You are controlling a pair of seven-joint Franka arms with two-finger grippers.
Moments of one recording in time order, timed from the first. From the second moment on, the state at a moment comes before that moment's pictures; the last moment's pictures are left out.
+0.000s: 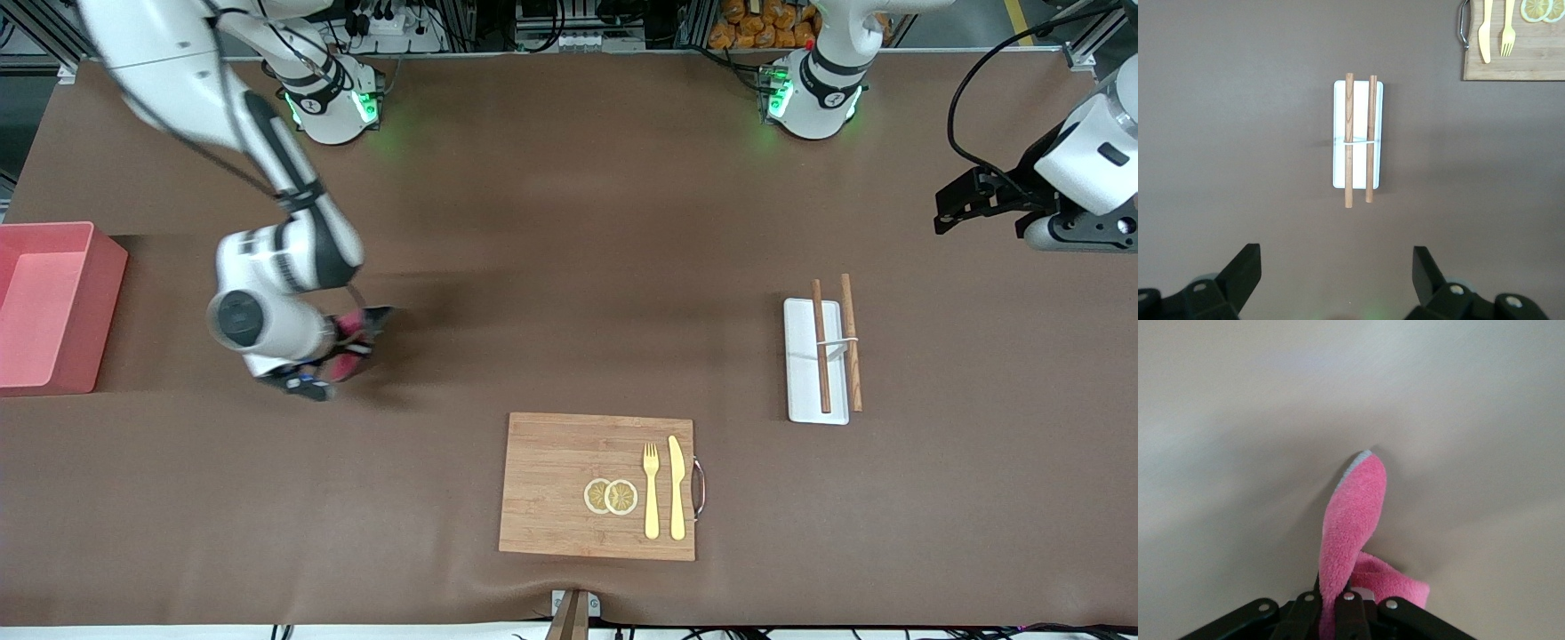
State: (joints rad) left arm -0.06 0.01 -0.04 -1.57 -0.01 1.53 -0.05; right arm 0.30 0.48 0.02 -1.95 0.11 2.27 0.66
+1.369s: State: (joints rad) left arm -0.04 0.03 -0.05 -1.55 -0.01 1.53 0.00; right arm -0.18 0.31 -0.10 -1.65 0.01 1.78 -0.26
